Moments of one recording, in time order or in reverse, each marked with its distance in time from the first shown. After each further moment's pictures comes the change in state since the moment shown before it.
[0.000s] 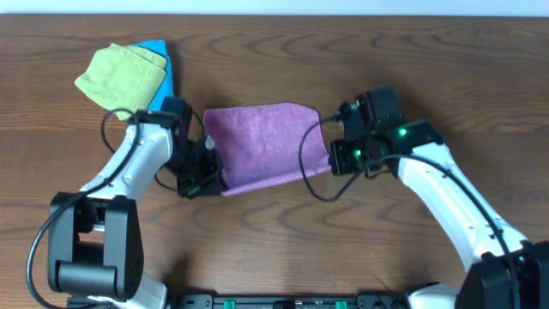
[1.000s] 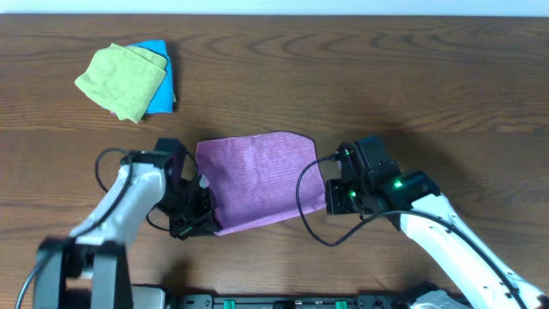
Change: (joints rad) left arm 0.013 -0.234 -0.252 -0.032 -0.015 -0.003; right arm 0.148 -0.235 -0.238 0.071 0.071 0.217
